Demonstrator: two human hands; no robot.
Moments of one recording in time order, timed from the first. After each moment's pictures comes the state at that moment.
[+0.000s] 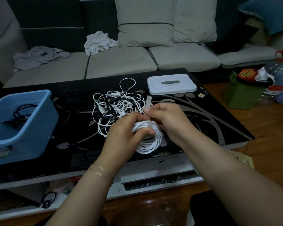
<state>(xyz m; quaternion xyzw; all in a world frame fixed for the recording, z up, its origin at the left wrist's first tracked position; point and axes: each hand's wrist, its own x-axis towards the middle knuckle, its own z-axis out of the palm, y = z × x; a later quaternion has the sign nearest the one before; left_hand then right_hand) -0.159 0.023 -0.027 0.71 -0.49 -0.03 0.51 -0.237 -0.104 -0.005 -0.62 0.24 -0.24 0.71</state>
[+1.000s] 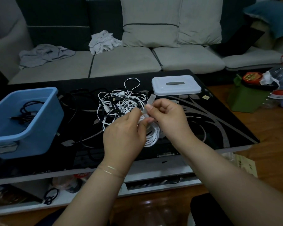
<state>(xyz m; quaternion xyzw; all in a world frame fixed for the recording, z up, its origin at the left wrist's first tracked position) -0.163 0.025 -0.024 0.81 -0.43 0.26 0.32 -0.227 -0.087 -0.011 -0.69 0.18 -0.35 0.61</state>
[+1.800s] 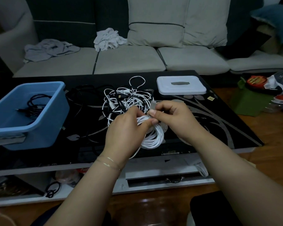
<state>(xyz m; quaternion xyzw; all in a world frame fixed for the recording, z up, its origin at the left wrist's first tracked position) -0.151 0.036 -0.014 0.84 -0.39 0.02 0.38 -0.229 -0.103 -0.017 -0.77 0.06 -0.27 0.58</state>
